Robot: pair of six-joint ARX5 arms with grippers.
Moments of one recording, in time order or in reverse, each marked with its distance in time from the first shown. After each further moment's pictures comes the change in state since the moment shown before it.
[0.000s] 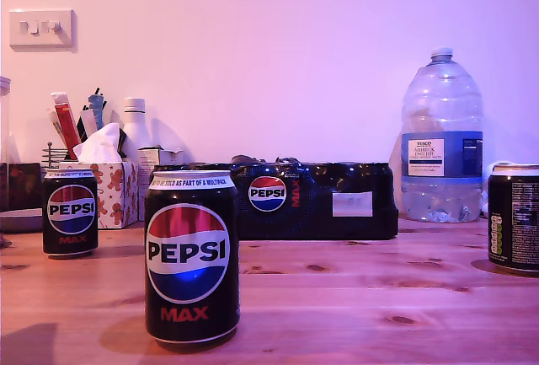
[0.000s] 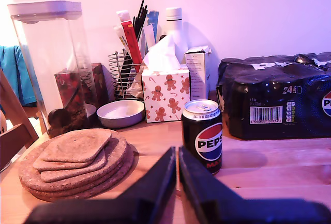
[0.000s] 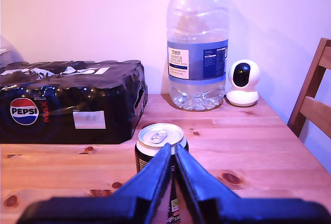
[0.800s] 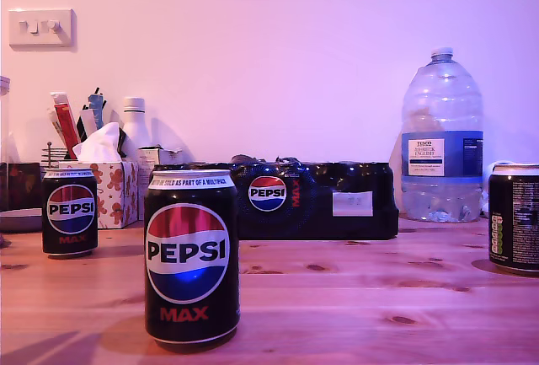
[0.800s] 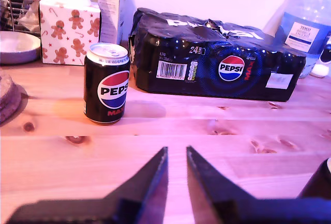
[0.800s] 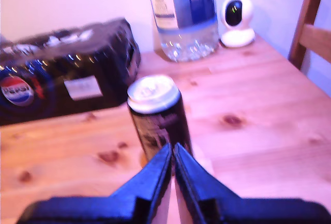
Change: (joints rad) left arm 0.002 -0.003 0.043 -0.213 0.332 -0.226; right arm -0.025 0.000 0.063 -0.226 -0.020 0.164
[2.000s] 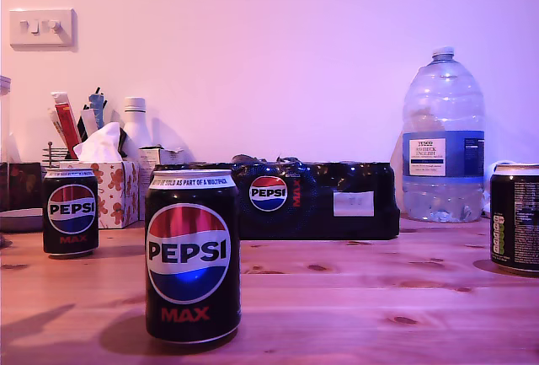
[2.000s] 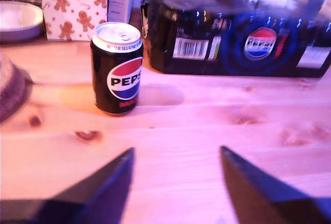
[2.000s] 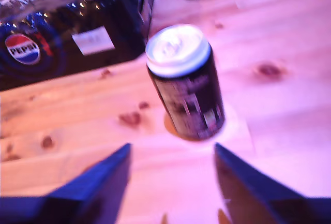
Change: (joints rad) left arm -0.058 0.645 0.126 0.365 -0.092 0.082; right arm 0.080 0.528 0.092 0.220 -0.017 0.087
